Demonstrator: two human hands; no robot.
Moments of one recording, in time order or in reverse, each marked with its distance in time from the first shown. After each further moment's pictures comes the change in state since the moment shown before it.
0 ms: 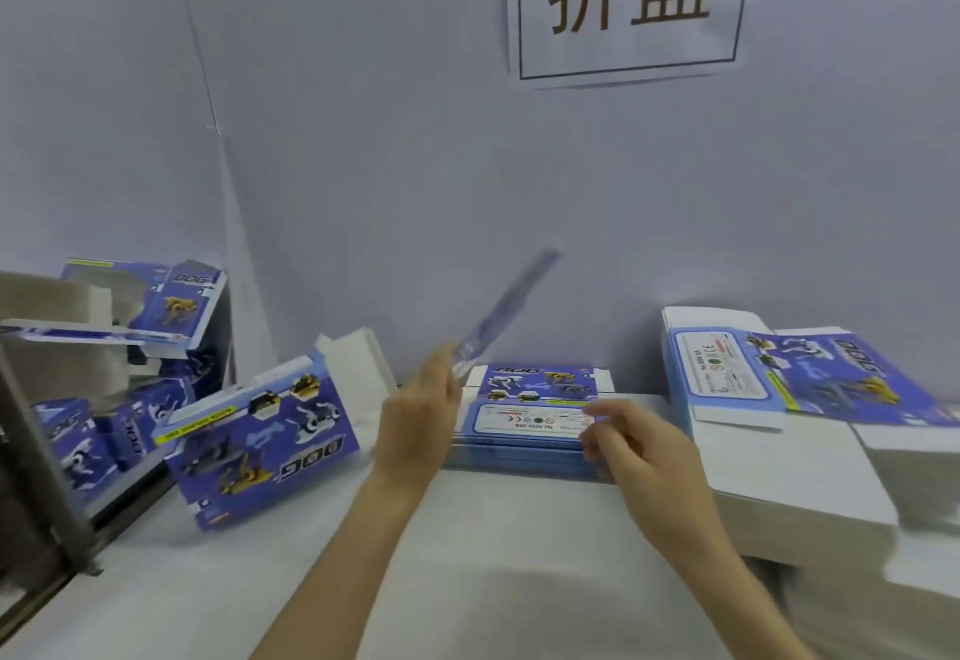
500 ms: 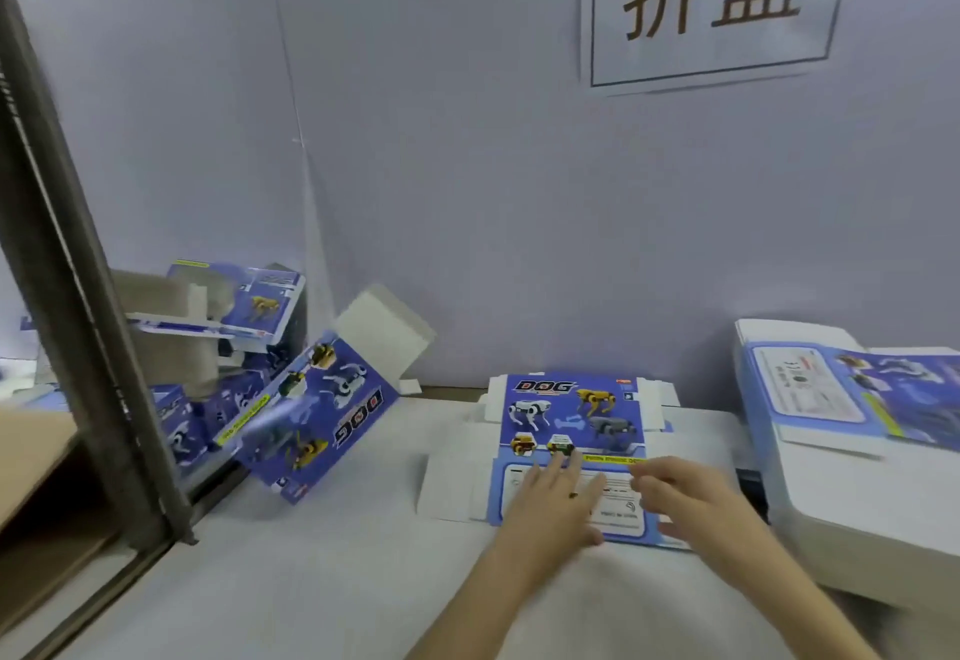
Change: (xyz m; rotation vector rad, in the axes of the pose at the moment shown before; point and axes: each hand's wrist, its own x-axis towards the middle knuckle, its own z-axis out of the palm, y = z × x) left_hand -0.078 0.018 0.053 0.110 -1.134 0.019; right_hand 0.005 0.024 0.016 -0.045 -0.339 0.313
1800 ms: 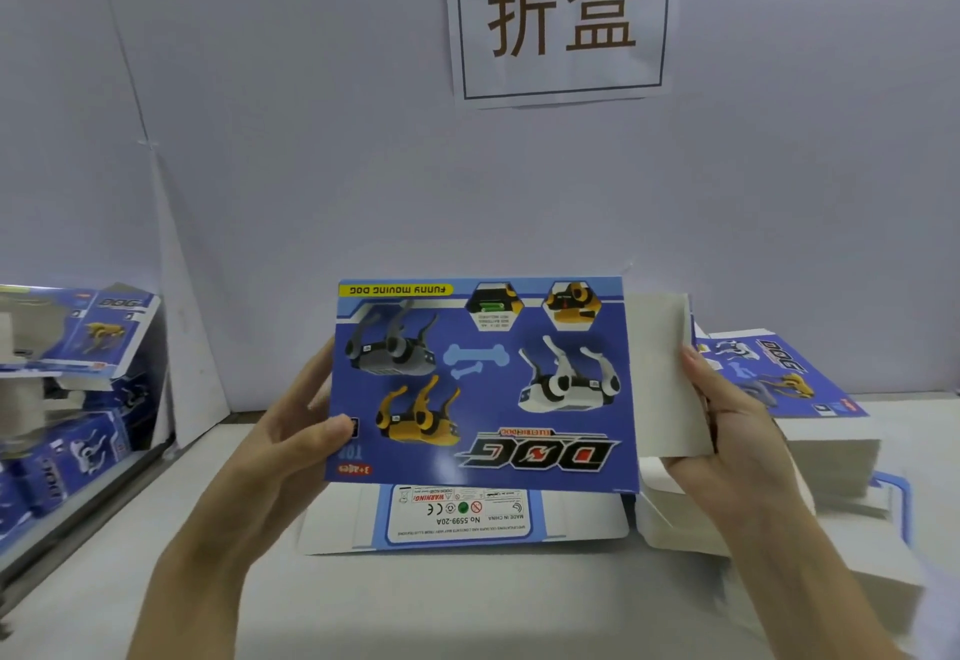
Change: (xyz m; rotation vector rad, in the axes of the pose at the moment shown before) left_hand -0.103 -0.047 -0.137 -1.680 0.266 0.237; right_hand -0.034 -0.046 -0.091 1.242 0.246 -0.066
